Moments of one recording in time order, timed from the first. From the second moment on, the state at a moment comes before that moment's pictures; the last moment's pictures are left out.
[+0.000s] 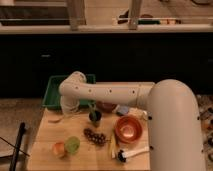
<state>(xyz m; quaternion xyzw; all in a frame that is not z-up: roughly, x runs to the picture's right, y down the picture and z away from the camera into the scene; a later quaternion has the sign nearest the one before) -0.211 0.148 0.781 -0.30 -0.25 -0.20 0.90</state>
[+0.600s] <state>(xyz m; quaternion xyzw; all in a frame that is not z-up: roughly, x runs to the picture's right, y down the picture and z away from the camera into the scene) -0.202 0.161 0.785 -0.30 -0.26 -0.19 0.90</state>
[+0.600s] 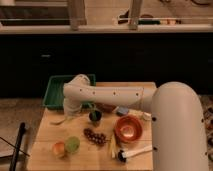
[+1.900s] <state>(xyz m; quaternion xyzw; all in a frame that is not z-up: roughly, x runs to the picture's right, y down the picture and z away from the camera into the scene) -0.197 0.173 0.786 -0.34 -0.29 -0.18 0.87</state>
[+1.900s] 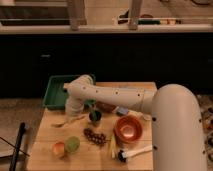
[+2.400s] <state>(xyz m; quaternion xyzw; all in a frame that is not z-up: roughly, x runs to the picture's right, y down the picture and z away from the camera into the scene) -0.199 0.181 0.793 -0.36 -0.30 -0.18 0.86</state>
